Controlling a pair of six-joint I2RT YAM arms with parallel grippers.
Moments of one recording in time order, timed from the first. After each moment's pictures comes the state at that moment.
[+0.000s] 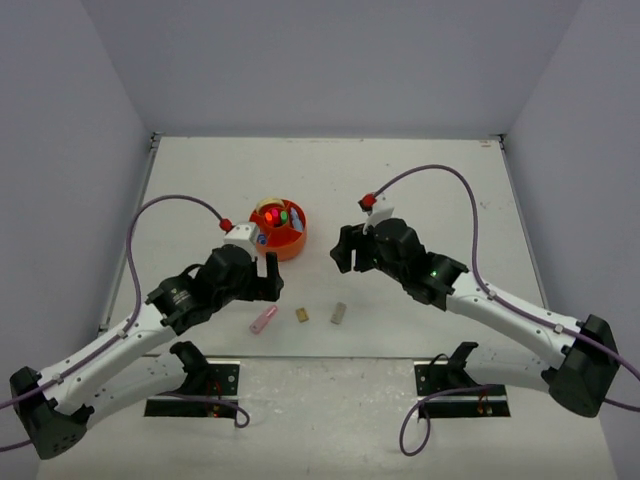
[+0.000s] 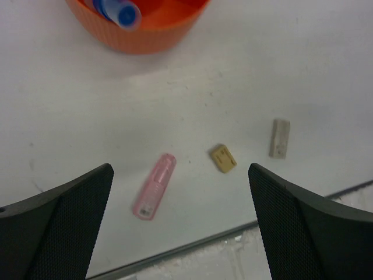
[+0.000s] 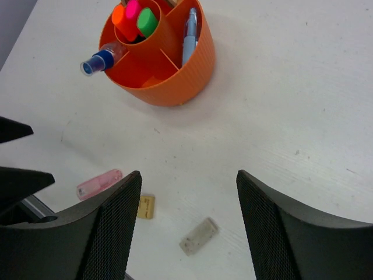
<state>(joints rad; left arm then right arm) -0.74 0.79 0.73 -0.64 -0.27 -0.56 0.86 1.18 0.88 -0.19 0.16 0.46</state>
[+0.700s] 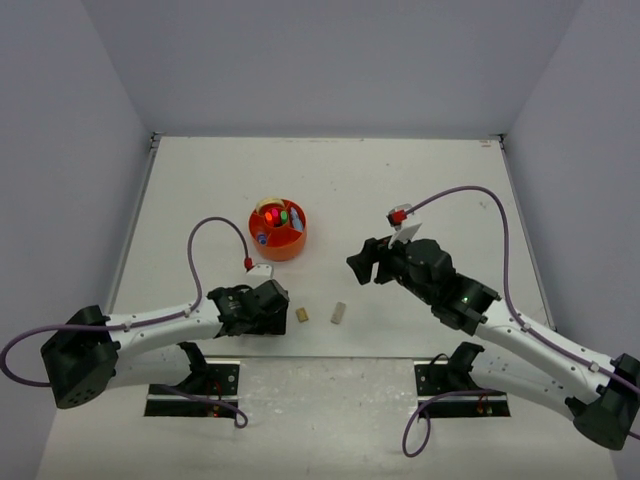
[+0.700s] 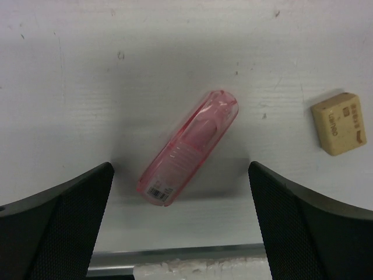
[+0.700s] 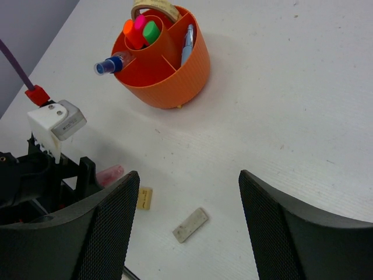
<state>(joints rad) -0.99 1.14 0.50 -0.62 -0.36 -0.89 0.86 0.87 0.69 -0.18 0.19 0.44</state>
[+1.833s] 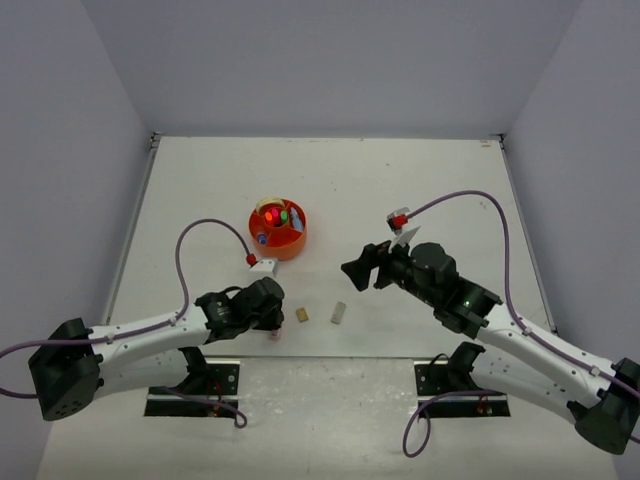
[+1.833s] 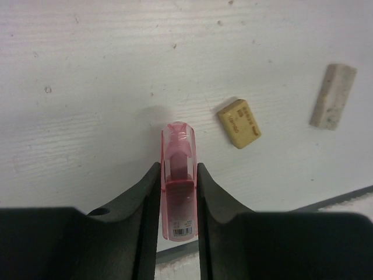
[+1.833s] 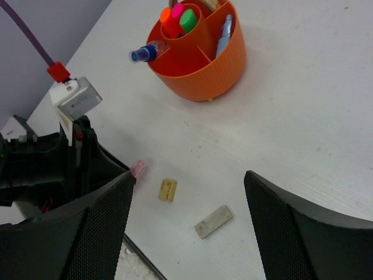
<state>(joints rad) -0.99 1.04 0.45 -0.42 -0.29 -0.86 0.85 0.83 0.64 -0.13 0.08 0.46</state>
